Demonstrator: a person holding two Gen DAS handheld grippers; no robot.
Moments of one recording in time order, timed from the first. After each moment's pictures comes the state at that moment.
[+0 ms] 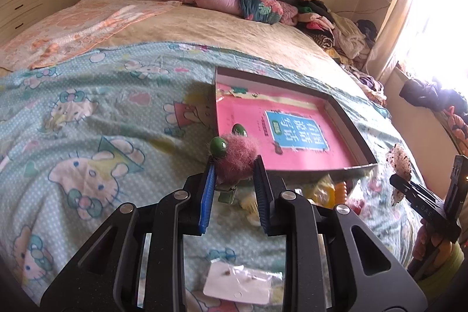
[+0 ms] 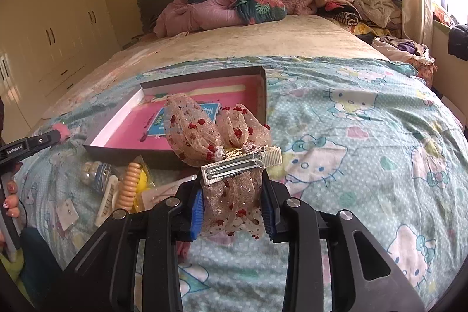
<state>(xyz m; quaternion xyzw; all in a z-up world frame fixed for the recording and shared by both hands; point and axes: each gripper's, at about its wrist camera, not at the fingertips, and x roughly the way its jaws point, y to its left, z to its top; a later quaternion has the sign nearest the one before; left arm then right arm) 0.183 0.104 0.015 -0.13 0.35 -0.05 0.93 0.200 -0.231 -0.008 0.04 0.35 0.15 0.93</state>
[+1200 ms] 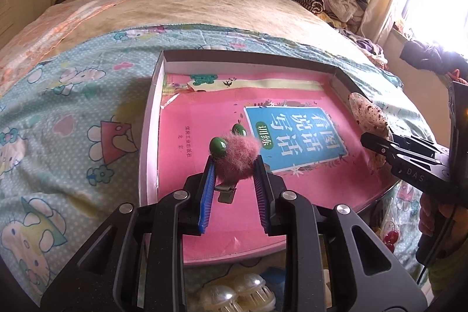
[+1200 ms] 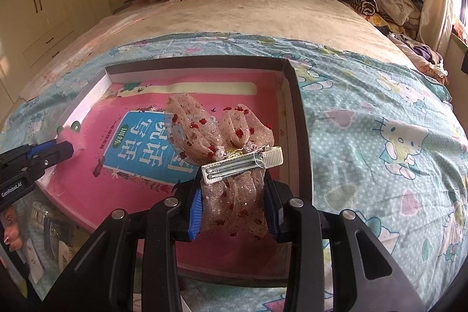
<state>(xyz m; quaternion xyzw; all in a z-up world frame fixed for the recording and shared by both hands) 0.286 0.048 -0.032 -0.06 0.41 -0.09 0.91 0.333 -0.176 -0.042 -0.03 0.42 0.13 0.90</state>
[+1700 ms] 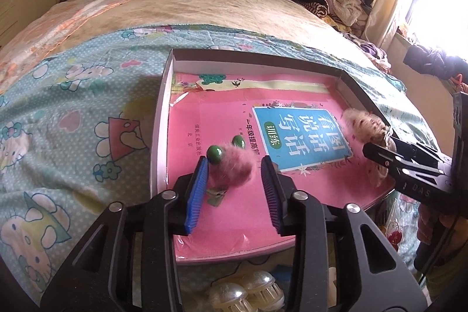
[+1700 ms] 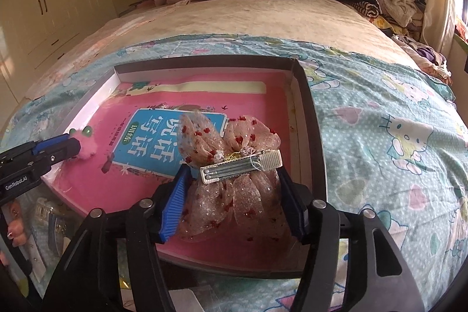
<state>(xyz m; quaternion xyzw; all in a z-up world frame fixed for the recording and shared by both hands) 0.279 0.056 -0.031 -0.07 0.40 -0.08 0.91 0.321 -0.172 -0.042 -0.02 0.41 0.15 0.90</state>
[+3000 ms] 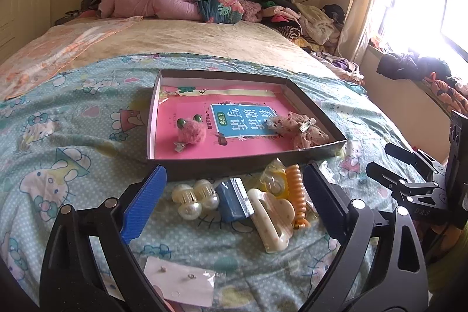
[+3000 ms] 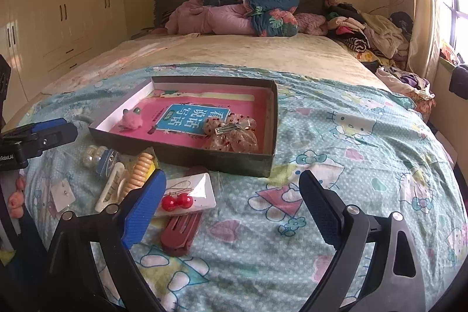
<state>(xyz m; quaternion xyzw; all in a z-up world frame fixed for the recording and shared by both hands) 0.165 0.035 0.010 -0.06 0.33 -0.11 0.93 0.174 -0.210 0.000 -0.04 0.32 0.15 0.94</state>
